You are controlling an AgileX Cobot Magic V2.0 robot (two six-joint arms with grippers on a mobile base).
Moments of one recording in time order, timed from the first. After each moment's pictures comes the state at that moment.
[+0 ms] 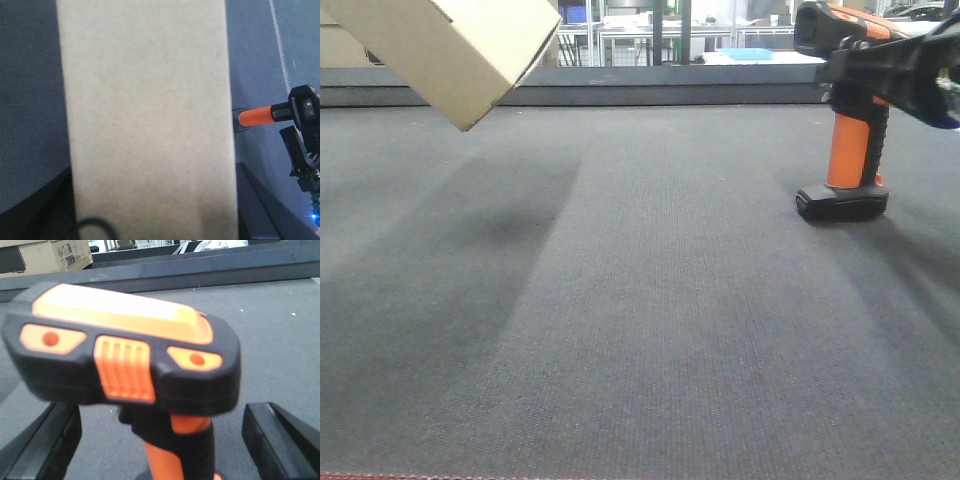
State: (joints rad) left arm 0.10 1.77 -1.80 -0.68 1.23 0.17; right arm 0.28 1.60 -0.61 0.21 -0.77 0.03
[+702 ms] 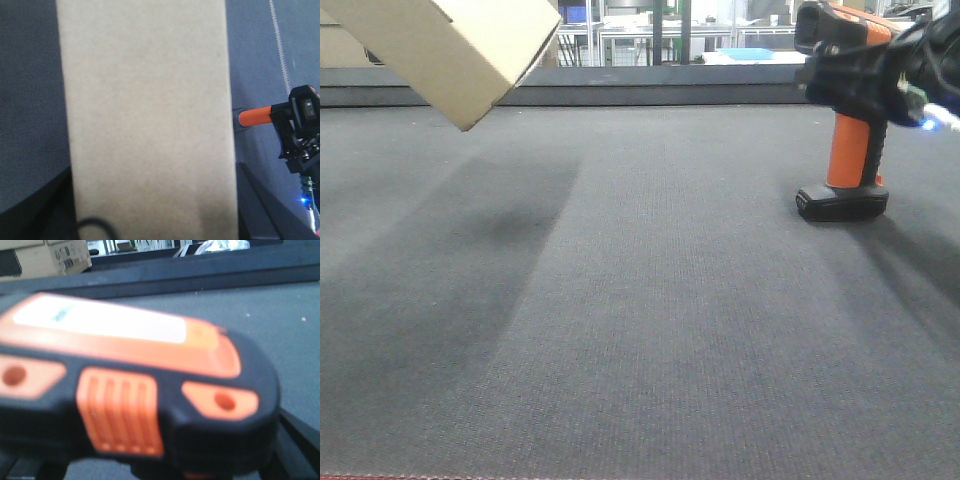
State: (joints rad) left arm 0.10 1.77 -1.80 -0.68 1.23 0.17; right arm 0.28 1.70 -0.71 0.21 -0.77 0.04
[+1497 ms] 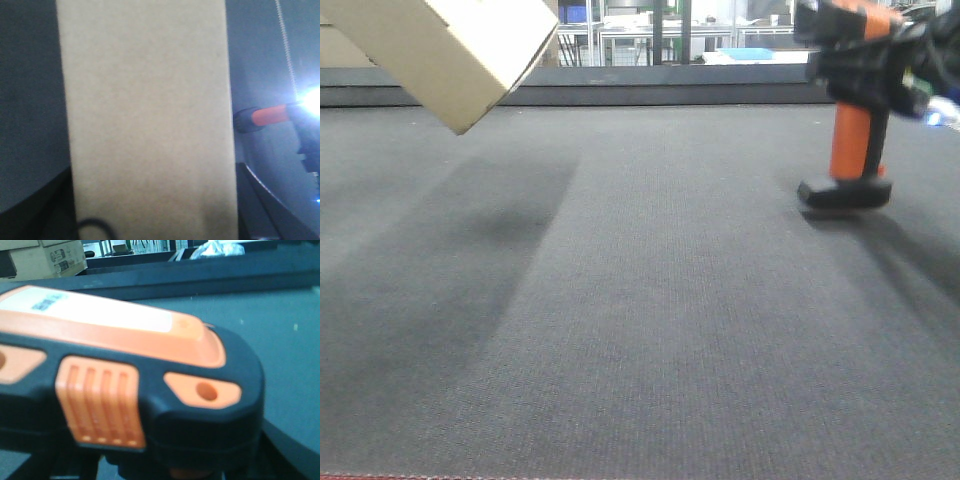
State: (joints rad) left arm 0.10 1.77 -1.80 -0.66 1.23 0.17; right arm 0.28 1.65 -0.74 0.24 -0.73 -0.05
